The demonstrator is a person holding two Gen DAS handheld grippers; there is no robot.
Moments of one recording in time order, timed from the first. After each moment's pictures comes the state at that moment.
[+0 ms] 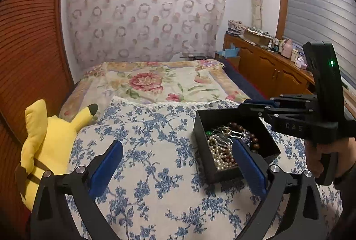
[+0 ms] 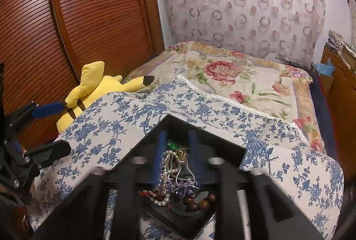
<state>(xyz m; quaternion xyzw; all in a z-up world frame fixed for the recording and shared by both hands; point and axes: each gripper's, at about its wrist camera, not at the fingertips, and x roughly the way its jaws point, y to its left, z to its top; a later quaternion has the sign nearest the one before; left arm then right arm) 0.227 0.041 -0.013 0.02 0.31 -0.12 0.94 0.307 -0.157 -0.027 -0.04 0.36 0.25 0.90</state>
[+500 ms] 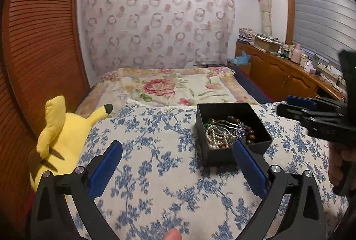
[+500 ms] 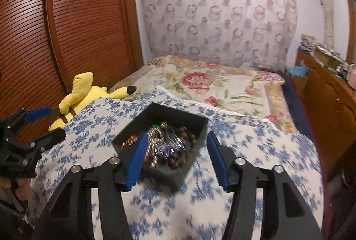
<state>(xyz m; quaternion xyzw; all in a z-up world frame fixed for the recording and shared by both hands) 0.163 0.028 -0.010 0.02 0.28 -0.07 0.96 0.210 -0.212 -0.005 -0.03 0.31 0.18 0.93</state>
